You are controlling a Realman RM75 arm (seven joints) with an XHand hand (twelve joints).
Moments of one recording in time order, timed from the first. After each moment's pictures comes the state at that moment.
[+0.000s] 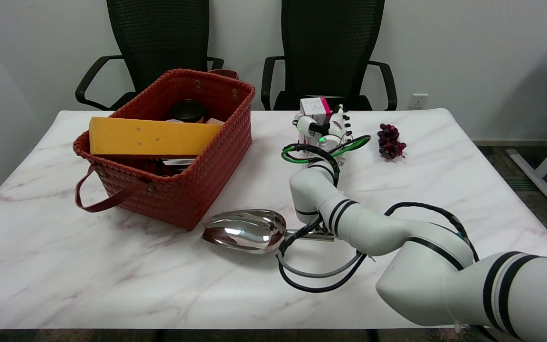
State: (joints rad) arm 0.81 -1.60 -2.14 0.47 1.96 0.97 -0.07
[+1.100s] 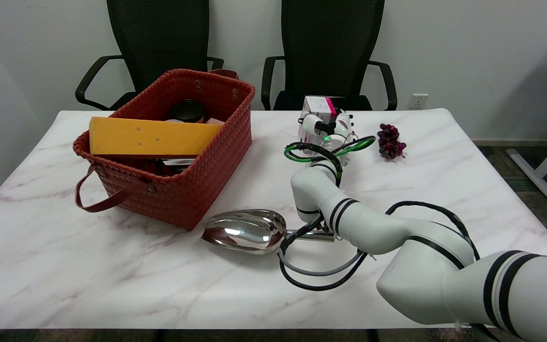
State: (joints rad) arm 0.82 -1.59 -2.14 0.46 1.96 1.01 -0.04
